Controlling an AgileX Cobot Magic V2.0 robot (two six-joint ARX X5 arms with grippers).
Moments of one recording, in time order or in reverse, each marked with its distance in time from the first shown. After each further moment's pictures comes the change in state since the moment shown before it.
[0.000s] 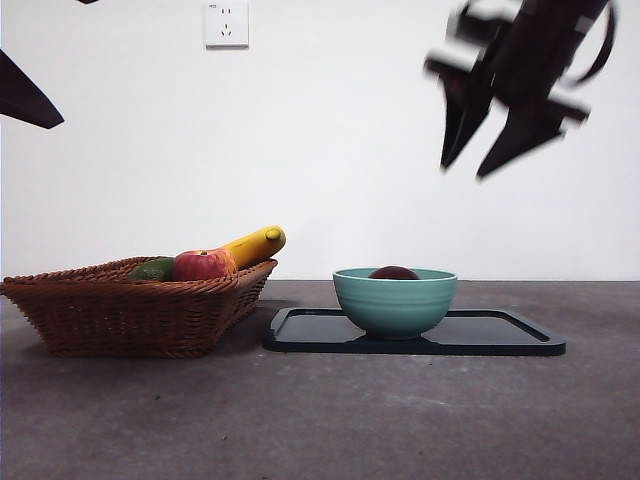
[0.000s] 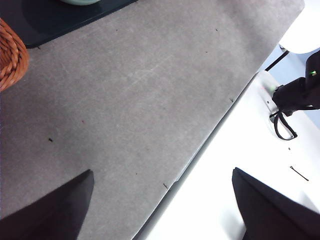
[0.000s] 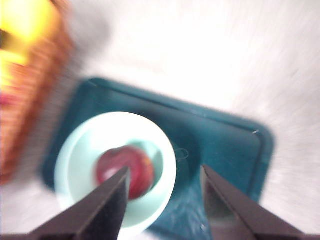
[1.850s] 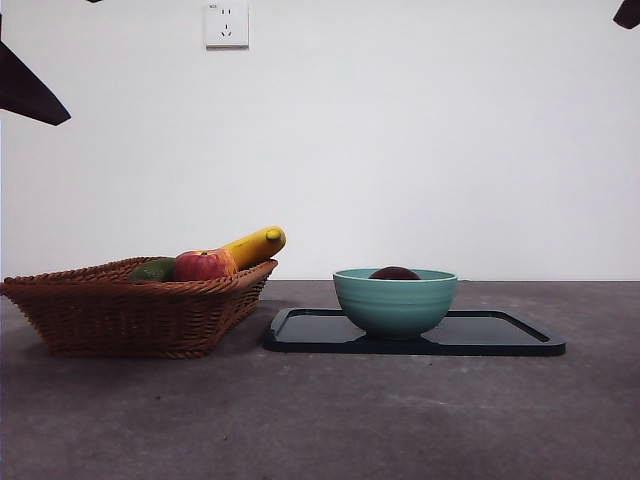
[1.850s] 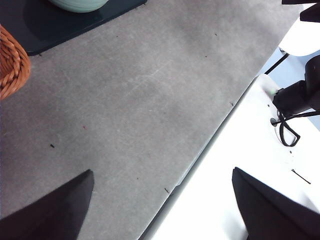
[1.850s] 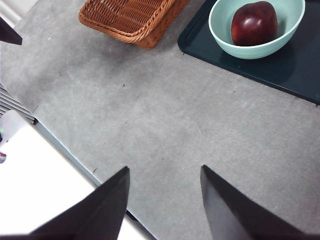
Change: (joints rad) left arm 0.000 0.000 0.000 0.019 0.000 0.000; right arm 0.068 -0.923 -0.562 -0.286 -0.287 -0.025
